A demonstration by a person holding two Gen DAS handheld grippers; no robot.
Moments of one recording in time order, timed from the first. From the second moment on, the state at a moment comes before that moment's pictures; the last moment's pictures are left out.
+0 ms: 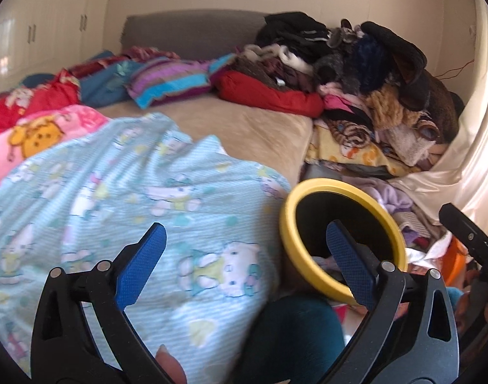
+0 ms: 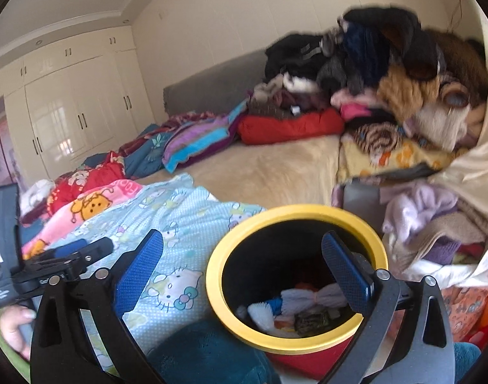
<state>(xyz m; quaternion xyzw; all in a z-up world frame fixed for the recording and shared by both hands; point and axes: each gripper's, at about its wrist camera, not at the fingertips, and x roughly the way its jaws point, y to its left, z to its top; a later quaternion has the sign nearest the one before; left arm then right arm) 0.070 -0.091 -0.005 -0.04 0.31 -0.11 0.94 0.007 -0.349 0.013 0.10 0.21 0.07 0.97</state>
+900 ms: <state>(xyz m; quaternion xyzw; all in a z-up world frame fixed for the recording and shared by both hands) 0.007 -0.052 -0.009 -0.03 0.24 -0.06 0.97 -0.035 -0.293 -0.009 0.04 0.14 0.05 0.99</state>
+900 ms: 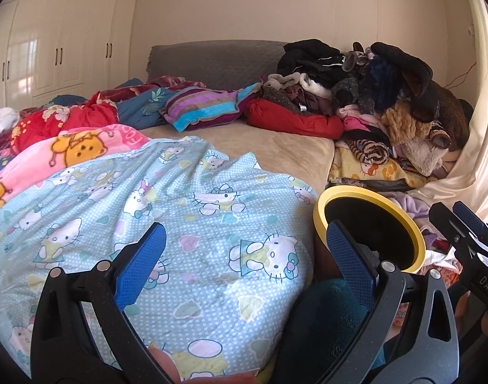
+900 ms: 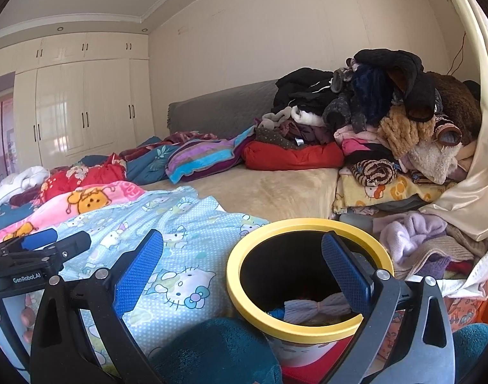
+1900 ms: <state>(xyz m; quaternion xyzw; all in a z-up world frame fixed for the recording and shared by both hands) 0.007 -0.053 -0.009 -0.03 0.24 -0.06 0.97 -0.033 -0.306 -0.010 0.05 0.14 0.05 0.99</state>
